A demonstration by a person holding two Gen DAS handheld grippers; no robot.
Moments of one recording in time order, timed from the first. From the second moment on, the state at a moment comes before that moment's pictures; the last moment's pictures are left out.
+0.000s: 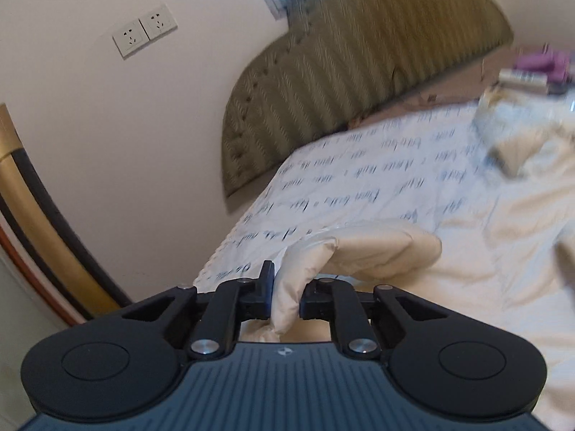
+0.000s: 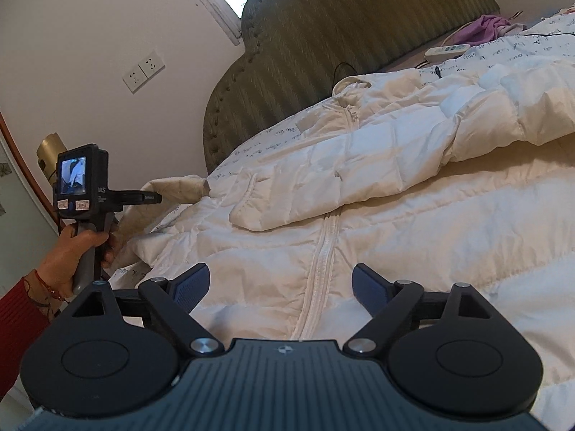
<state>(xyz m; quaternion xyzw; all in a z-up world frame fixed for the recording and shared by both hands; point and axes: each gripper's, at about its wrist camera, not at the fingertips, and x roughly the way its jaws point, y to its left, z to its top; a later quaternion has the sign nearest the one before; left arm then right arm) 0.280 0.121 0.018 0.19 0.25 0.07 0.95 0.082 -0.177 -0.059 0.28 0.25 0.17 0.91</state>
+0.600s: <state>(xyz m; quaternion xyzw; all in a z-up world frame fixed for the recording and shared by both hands) 0.223 0.012 0.066 0.07 0.20 -0.11 0.97 0.078 -0.189 -0.062 0.32 0.22 0.18 0.90</state>
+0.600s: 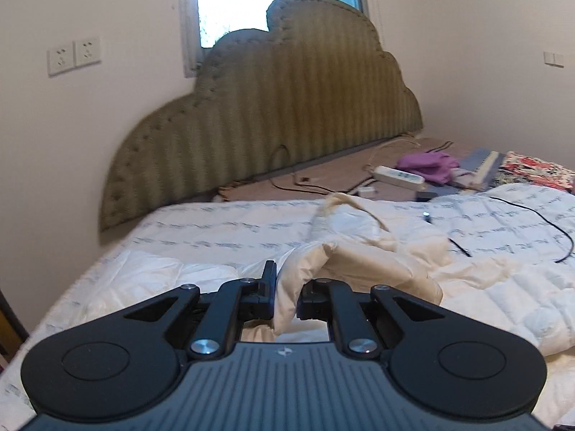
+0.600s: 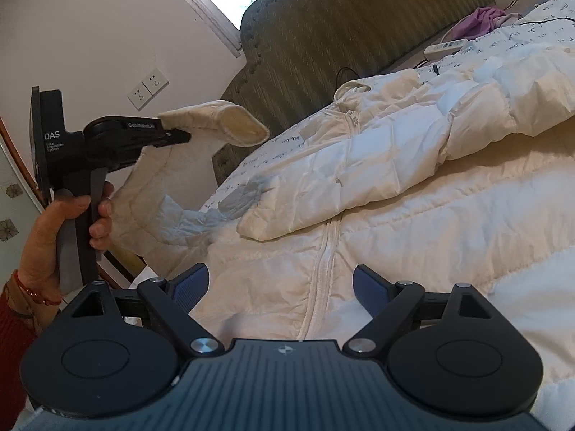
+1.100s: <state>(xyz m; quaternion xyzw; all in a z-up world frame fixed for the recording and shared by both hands) 0.176 -0.017 0.023 0.08 0.20 -0.15 0.96 0.181 -0.210 -0.082 0.67 0.24 0.26 0.65</state>
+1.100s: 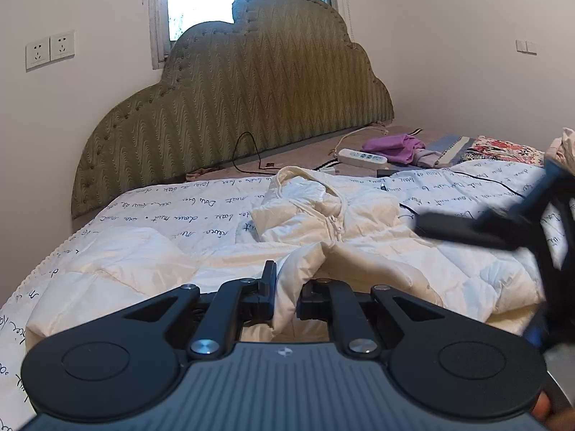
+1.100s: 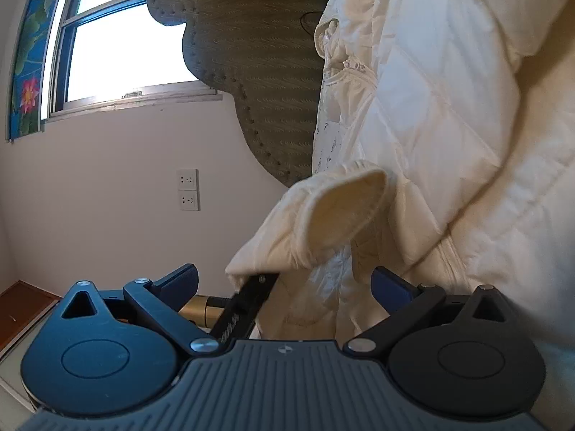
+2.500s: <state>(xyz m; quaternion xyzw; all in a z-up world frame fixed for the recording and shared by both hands) 0.188 -0.003 0.013 0.19 0.20 -0.06 0.96 0.160 -0.267 0.009 0.12 0.20 -0.06 0.97</state>
